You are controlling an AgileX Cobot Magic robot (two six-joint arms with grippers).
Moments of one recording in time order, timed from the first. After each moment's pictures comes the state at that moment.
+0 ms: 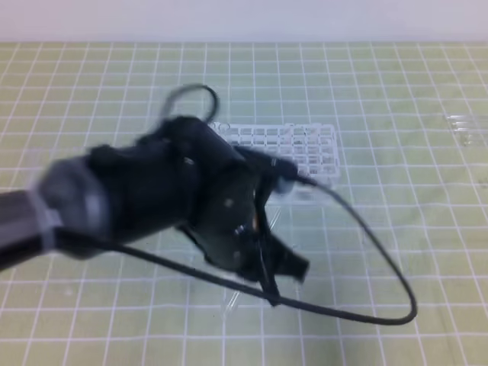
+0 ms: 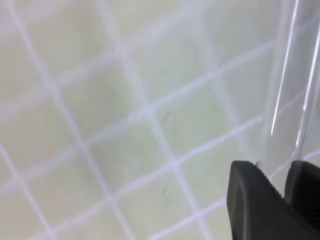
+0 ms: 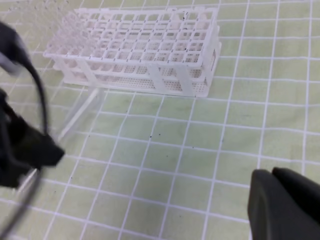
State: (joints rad) left arm -0.90 1.68 -1.26 0.13 0.89 -0.41; right arm 0.15 0.65 -0.64 0.45 0.72 -0.21
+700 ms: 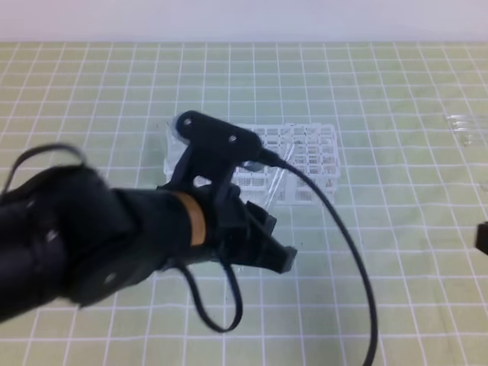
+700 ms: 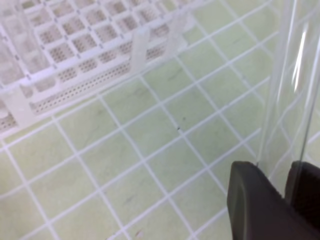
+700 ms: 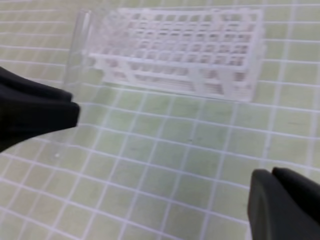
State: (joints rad) left arm -0.90 1.38 -0.98 0.22 0.39 -0.40; right arm 0.15 0.70 -0.64 0.61 0.72 -0.35
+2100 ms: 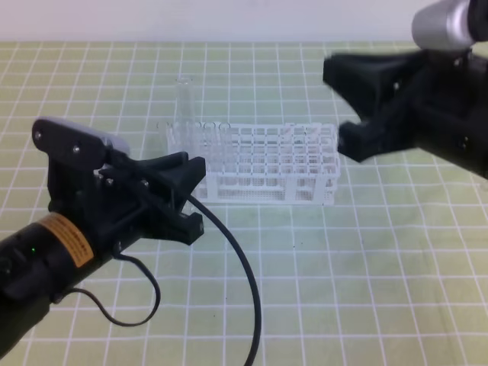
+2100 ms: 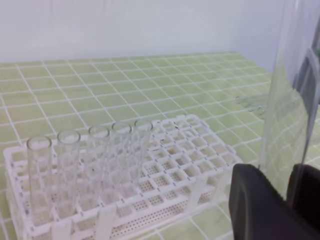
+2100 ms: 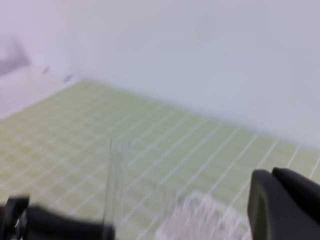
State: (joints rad) left arm -0.62 1.20 -0.55 0.26 -0.43 -0.40; right arm 0.69 1.12 -0.94 0.87 0.08 -0.79
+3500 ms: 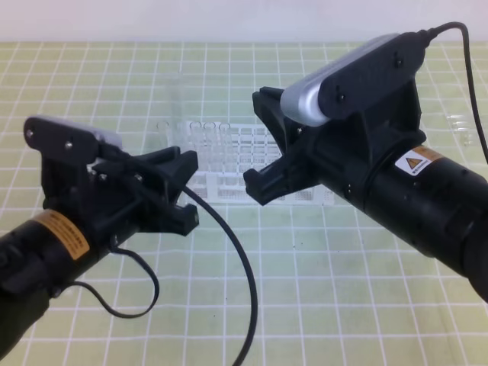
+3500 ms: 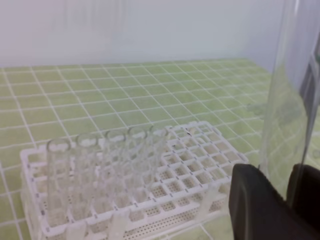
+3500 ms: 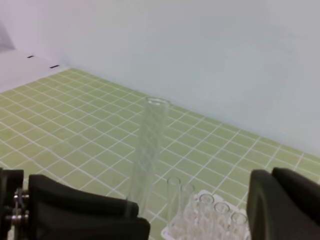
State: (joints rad) left arm -0.61 1.20 -0.55 0.19 -0.41 -0.33; right arm 0.92 1.29 -0.92 0.86 -0.30 -0.85
